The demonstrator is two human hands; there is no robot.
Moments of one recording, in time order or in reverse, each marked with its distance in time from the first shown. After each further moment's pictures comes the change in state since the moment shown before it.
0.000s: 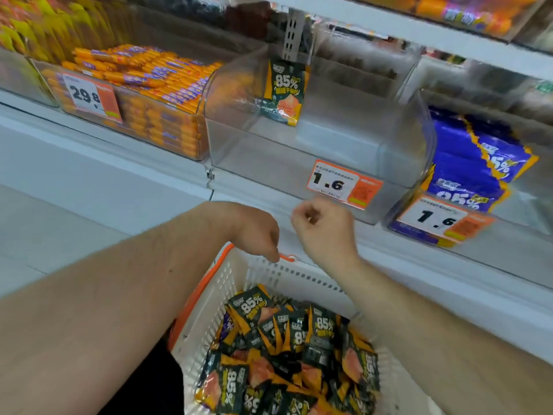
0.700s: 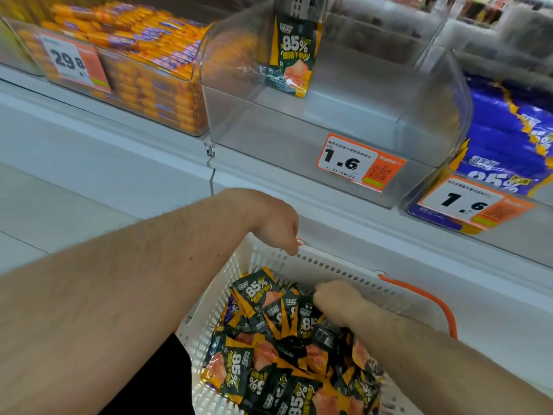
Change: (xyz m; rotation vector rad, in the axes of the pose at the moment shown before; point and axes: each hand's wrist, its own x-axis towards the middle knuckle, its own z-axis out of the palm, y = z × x) left_hand 0.024 0.013 0.006 -0.006 -0.054 0.034; right_hand -0.067 0.154 0.019 -1.214 -1.161 -0.233
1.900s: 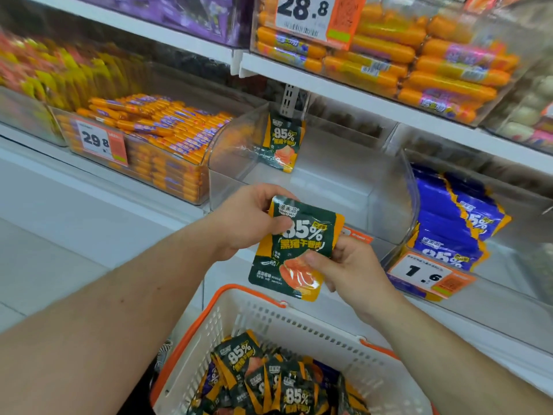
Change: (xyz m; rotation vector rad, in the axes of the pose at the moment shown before) left_hand -0.053 -0.017 -0.041 -1.258 0.675 0.364; right_hand -0.108 0.020 -0.193 1.656 0.867 0.033
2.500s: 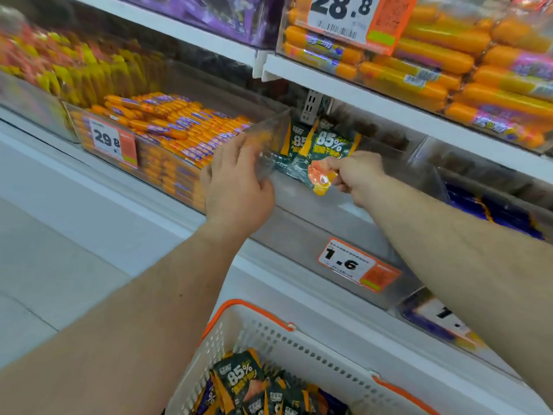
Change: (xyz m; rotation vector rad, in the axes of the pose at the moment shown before) left_hand 0.059 -0.014 -0.033 0.865 0.832 0.210; right_hand 0.212 -0.055 -0.010 -0.137 0.305 0.142
